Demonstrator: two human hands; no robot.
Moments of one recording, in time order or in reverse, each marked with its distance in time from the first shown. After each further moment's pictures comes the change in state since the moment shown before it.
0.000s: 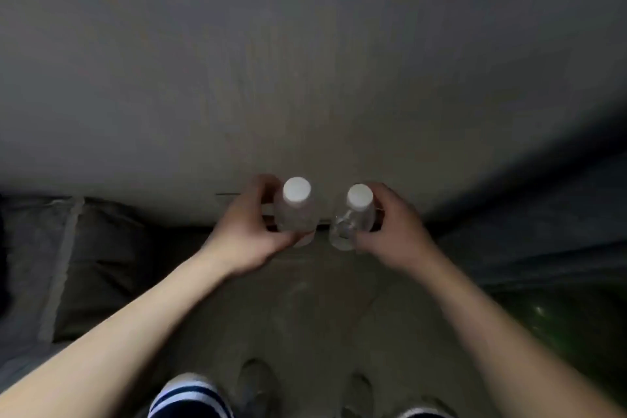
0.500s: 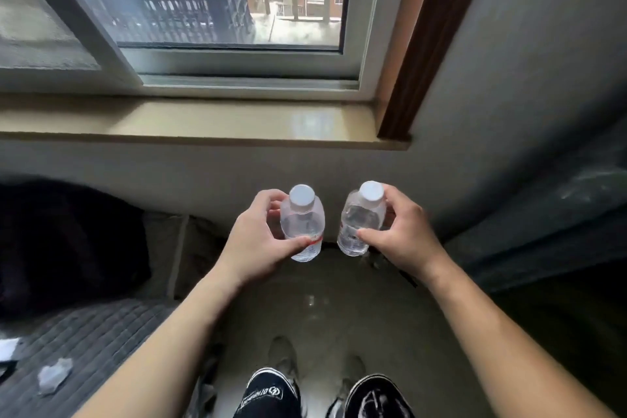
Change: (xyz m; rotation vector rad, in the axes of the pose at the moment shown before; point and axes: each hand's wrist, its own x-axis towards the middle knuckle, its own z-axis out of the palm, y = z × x) left_hand -0.178 0.260 -0.141 -0.039 0.165 0.033; right_hand -0.150 -0.275 -0.134 -0.033 0.079 -0.146
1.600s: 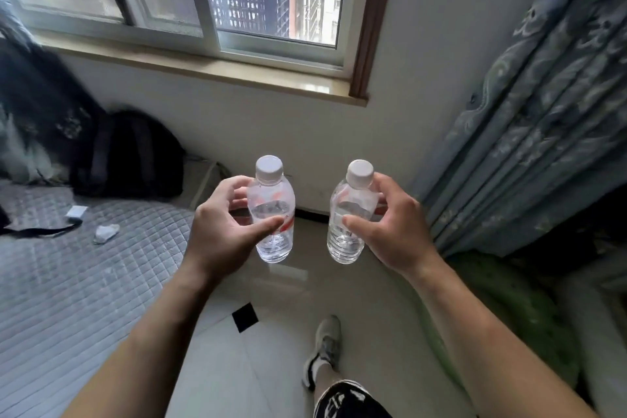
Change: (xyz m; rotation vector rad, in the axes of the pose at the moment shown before) left_hand -0.432 0.105 0.069 -0.141 0.431 0.114; right_hand -0.402 -0.060 -0.114 -0.060 0.036 -0.244
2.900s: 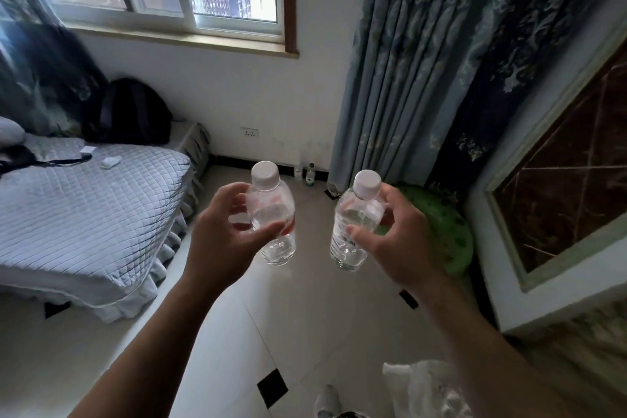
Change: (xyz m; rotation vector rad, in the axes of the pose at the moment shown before) left_hand -0.566 0.148 0.095 0.067 0.052 0.178; right_hand -0.565 0.035 -0.239 0.010 0.108 -0.014
